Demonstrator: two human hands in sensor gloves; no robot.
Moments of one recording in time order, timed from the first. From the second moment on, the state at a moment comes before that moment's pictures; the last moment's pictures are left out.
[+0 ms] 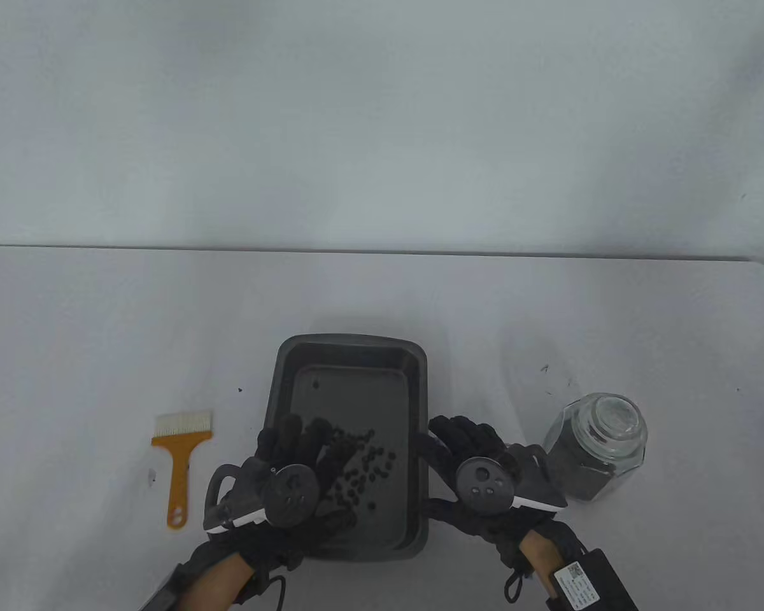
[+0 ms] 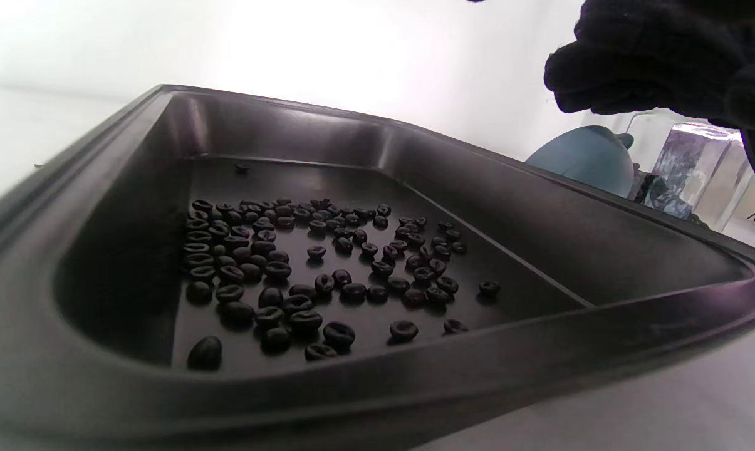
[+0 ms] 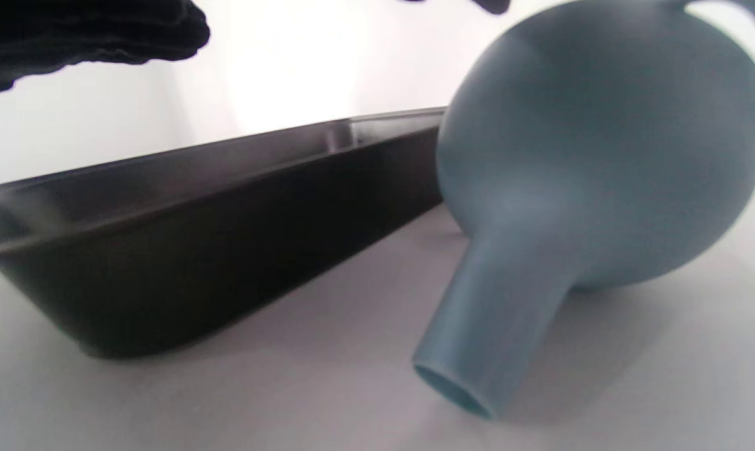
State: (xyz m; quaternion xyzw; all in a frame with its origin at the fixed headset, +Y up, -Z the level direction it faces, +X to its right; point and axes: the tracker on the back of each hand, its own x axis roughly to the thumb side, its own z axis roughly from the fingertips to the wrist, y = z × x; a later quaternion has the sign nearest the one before) left_hand -0.150 -0.698 -0.264 -0.08 -0.23 0.07 0.97; right_hand 0.133 -0.703 -0.298 0.33 0.03 0.94 0.09
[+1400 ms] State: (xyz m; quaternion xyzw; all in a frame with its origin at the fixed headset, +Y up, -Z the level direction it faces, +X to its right) left_hand -0.148 -0.697 -0.263 -0.09 -0.23 0.07 0.97; right_hand 0.280 -0.590 -0.314 0.01 0.03 1.00 -0.01
